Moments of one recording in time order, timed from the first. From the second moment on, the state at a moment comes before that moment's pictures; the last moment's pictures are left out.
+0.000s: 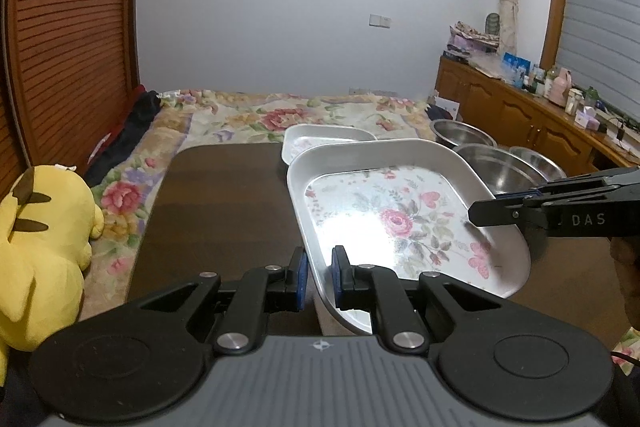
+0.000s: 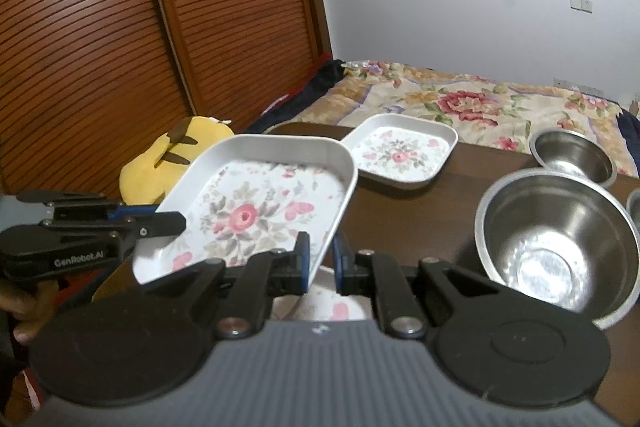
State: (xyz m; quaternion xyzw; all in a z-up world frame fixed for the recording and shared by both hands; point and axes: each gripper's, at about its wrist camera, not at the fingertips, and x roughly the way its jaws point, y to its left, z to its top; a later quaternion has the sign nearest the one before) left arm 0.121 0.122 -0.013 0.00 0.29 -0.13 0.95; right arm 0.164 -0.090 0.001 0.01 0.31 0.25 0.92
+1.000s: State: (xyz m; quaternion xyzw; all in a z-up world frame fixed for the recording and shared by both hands) left arm 0.106 0.105 -0.049 0.01 0.33 -0.14 0.93; right arm 0.134 -0.105 -0.041 0.03 0.34 0.24 0.91
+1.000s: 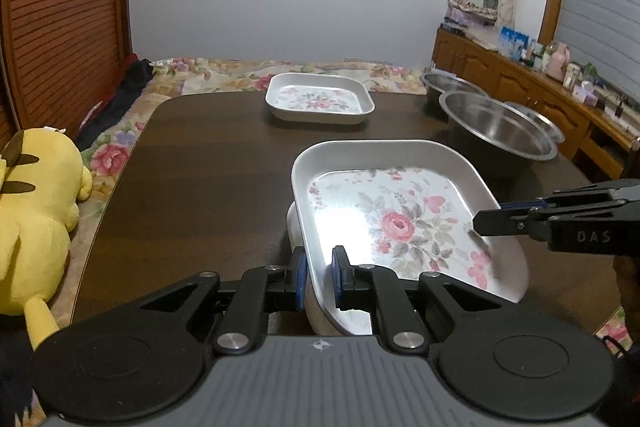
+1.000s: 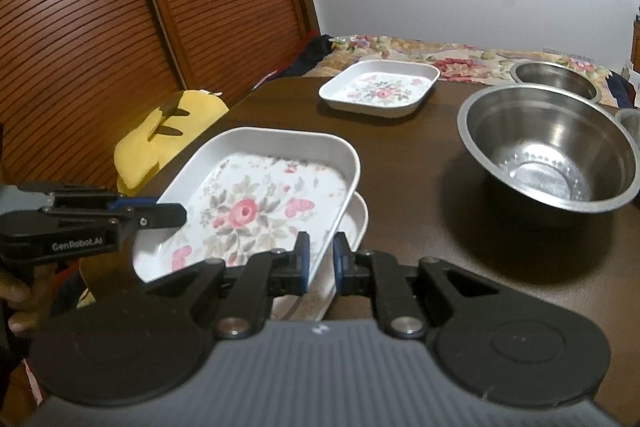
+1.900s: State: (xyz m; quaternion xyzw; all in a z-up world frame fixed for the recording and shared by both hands) left arm 0.114 0.100 -0.073 0.03 0.34 -0.12 0.93; right arm 0.126 -0.103 -0.064 0.02 0.31 0.22 0.92
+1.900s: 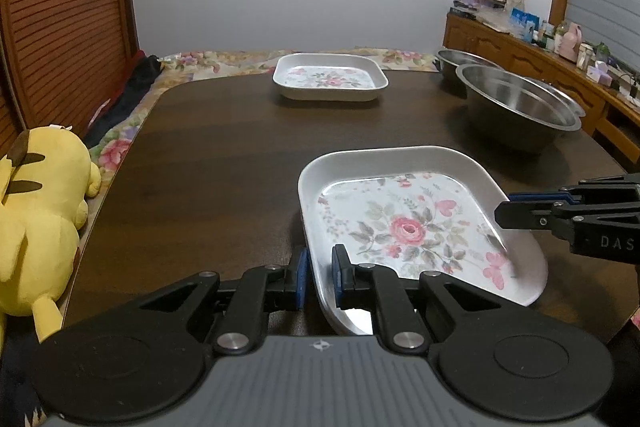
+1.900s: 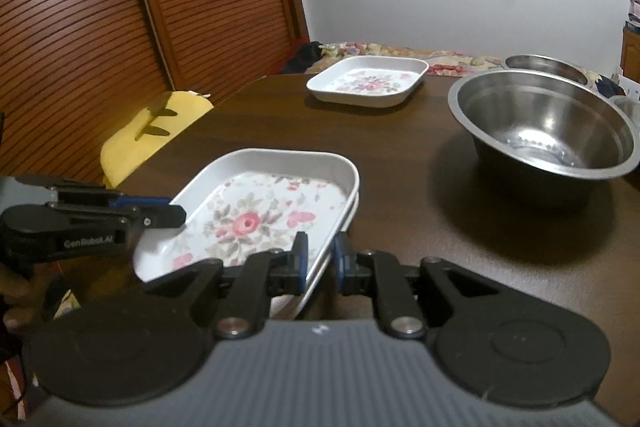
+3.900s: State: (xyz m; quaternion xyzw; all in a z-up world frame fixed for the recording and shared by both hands) left arm 0.315 0.101 -0.017 0.02 0.30 -0.14 0.94; right arm 0.353 -0.106 -0.005 -0.03 0.37 0.21 0.90
